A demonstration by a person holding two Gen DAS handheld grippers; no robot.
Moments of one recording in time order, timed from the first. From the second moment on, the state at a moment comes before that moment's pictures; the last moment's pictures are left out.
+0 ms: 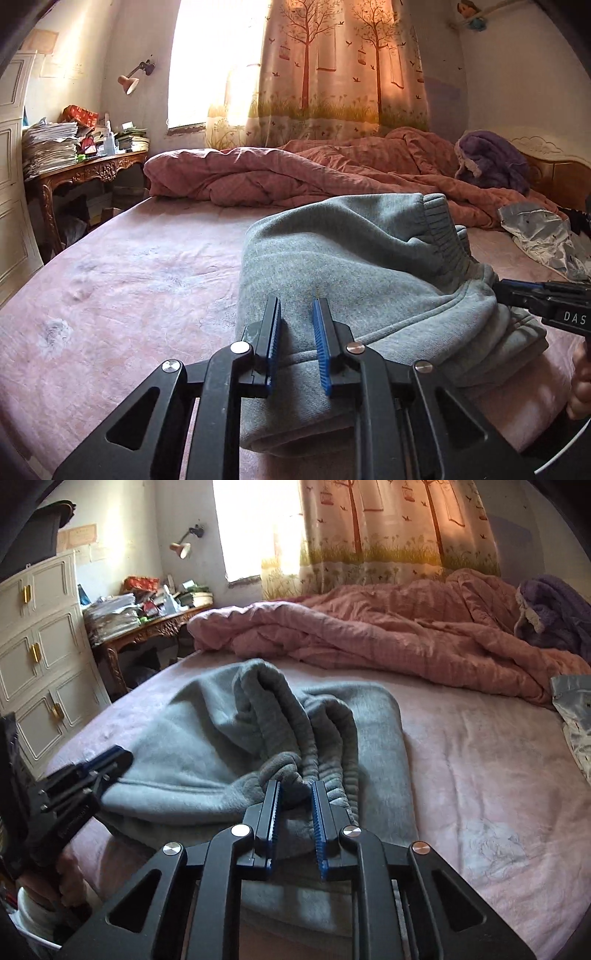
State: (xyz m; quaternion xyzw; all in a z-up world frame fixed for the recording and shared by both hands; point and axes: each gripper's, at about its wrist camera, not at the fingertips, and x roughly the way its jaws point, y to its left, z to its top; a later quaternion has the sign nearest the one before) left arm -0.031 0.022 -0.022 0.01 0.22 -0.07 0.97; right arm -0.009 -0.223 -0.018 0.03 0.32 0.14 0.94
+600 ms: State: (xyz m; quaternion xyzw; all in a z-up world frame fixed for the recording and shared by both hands) left arm -0.034 0.024 -0.029 -0.01 0.24 -0.05 0.97; right arm 0.022 -0.231 0.042 0.05 0.30 0.17 0.94
